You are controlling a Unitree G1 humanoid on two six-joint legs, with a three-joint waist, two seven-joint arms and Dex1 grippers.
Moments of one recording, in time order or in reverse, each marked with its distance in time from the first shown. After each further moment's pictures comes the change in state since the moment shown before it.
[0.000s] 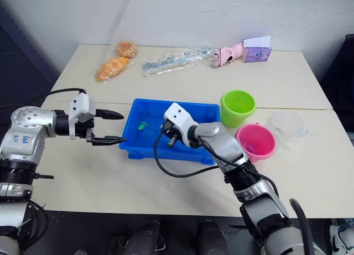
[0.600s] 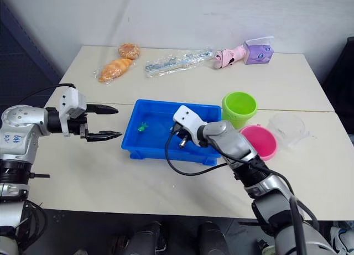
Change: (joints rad) left arm -0.003 0.011 0.015 -0.013 -0.016 0.012 -0.003; right arm -0.068 -0.086 0.126 0.094 -0.036 -0.007 -0.010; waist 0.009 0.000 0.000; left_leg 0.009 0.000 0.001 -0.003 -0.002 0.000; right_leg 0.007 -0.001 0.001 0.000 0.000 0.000
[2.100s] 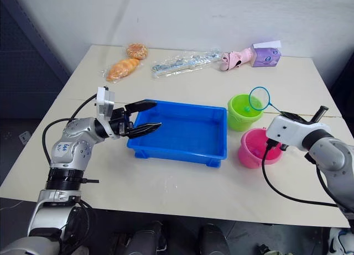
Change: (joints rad) left arm 0.033 -0.405 0.071 -0.116 -0.229 0.065 0.149; right arm 0.749 -0.755 -0.555 -0.300 -0.430 -0.691 -0.266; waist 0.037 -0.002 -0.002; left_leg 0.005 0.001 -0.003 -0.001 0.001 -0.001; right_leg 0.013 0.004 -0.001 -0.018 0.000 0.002
